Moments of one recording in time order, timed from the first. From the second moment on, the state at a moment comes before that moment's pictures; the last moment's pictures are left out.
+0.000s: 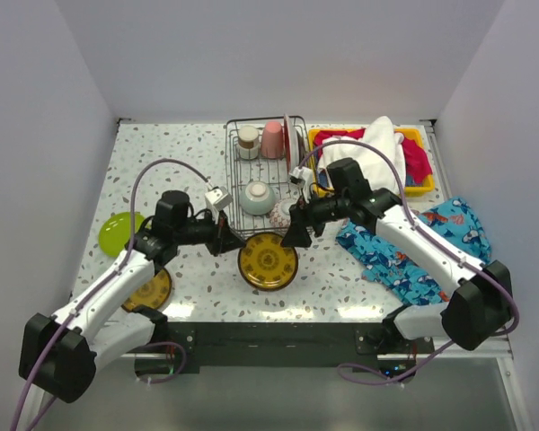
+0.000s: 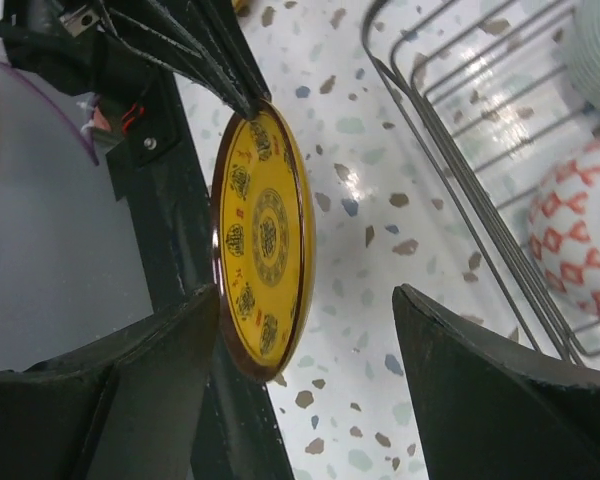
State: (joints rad) left arm -0.41 1.01 0.63 -0.18 0.74 -0.11; right arm 0.55 1.34 1.09 -0.53 -0.75 -0.04
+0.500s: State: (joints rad) left arm -0.34 0.99 0.71 -0.17 0.77 -0.03; right arm 0.58 1.56 1.34 -0.56 -0.79 -0.08
